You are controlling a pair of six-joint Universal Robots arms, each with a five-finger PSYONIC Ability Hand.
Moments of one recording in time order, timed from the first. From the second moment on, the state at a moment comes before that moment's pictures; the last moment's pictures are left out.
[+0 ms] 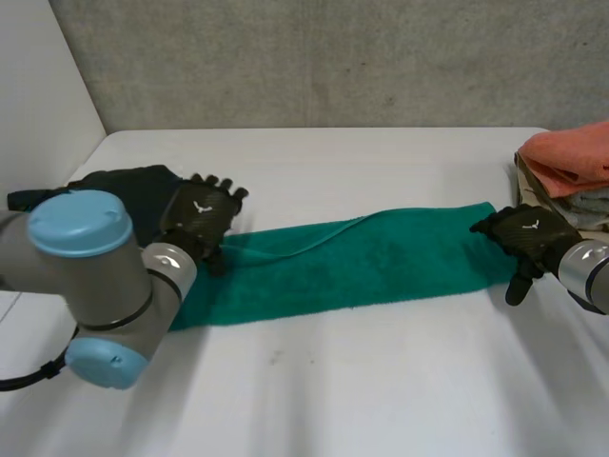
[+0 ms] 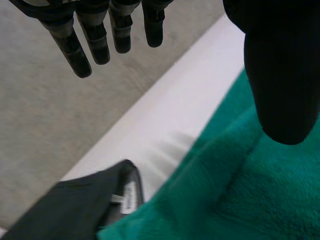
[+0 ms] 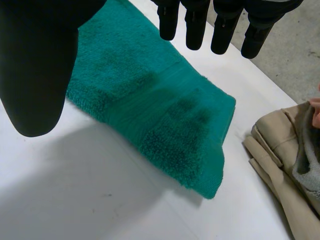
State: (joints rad) left arm 4.26 -2.07 -1.56 3.47 -1.56 3.61; right arm 1.56 -1.06 1.51 0.05 1.16 2.48; left_hand 0.19 0.21 0.21 0.20 0.05; right_hand 0.23 0.22 0.21 0.21 0.05
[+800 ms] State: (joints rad) left arm 4.26 -2.14 -1.40 3.47 -1.68 3.68; right arm 1.56 -1.02 1.54 -0.10 1.17 2.42; left_hand 0.27 0.27 0.27 0.27 0.10; right_hand 0.45 0.44 0.46 0.46 0.29
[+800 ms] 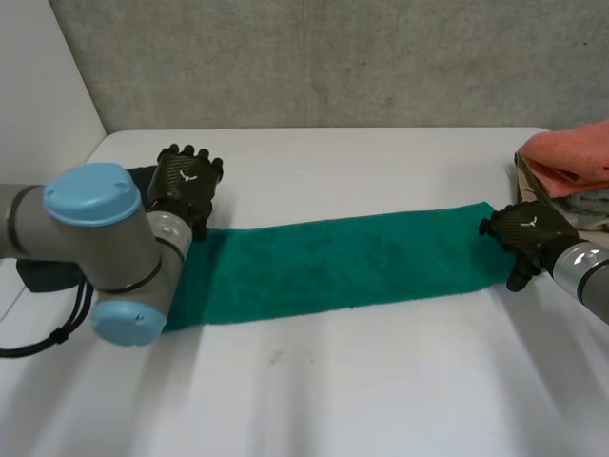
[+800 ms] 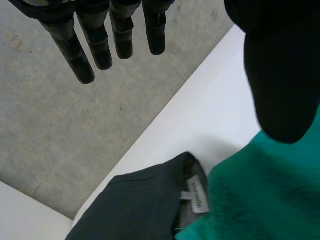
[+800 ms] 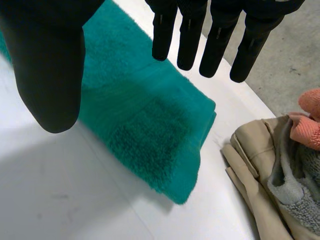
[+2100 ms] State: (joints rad) left arm 4.27 -1.65 -1.81 3.50 -1.66 3.61; right arm 2.33 -0.93 1.49 -0.48 1.22 2.10; left_hand 0.27 0.27 0.27 0.27 0.10; right_hand 1.12 1.19 1.20 1.20 1.00
